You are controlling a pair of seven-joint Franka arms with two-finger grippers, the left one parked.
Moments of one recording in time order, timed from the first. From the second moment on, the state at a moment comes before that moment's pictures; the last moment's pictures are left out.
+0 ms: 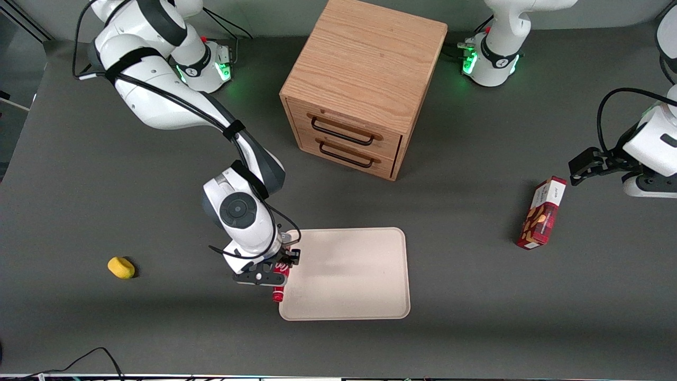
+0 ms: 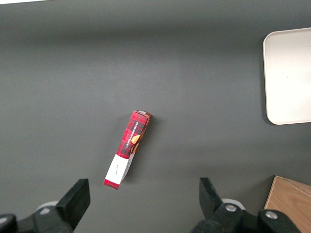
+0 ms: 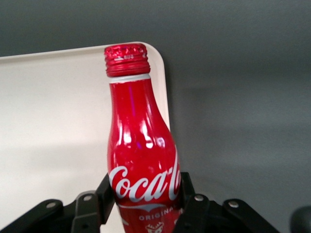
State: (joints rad) arm 0.20 0.92 0.38 -1.21 -0.43 2.18 0.75
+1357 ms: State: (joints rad) arm 0.21 1.03 0.40 -1.15 -0.43 2.20 0.70
